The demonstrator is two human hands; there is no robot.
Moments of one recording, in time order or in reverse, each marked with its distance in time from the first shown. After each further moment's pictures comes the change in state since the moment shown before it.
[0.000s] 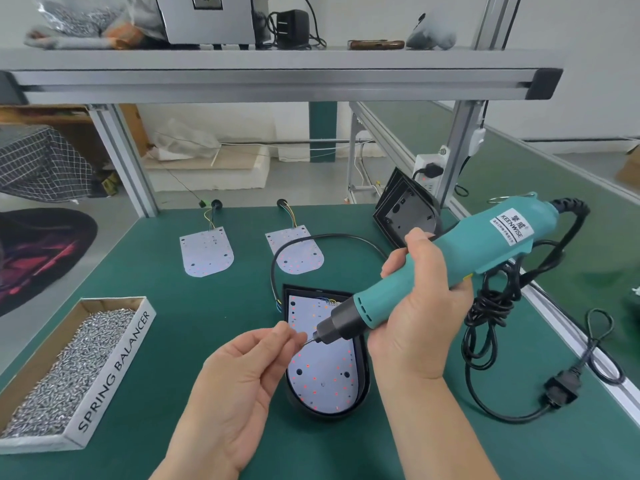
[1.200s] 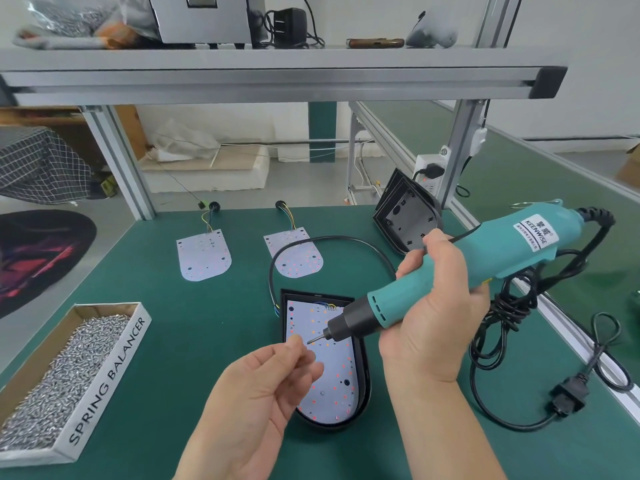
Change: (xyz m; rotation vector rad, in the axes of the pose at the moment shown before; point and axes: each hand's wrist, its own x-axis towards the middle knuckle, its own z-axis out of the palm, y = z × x) left_hand -0.010 -0.003 0.015 0.073 -0.038 -0.111; right_hand 0.010 -0.004 -0.002 0.060 0.067 -0.061
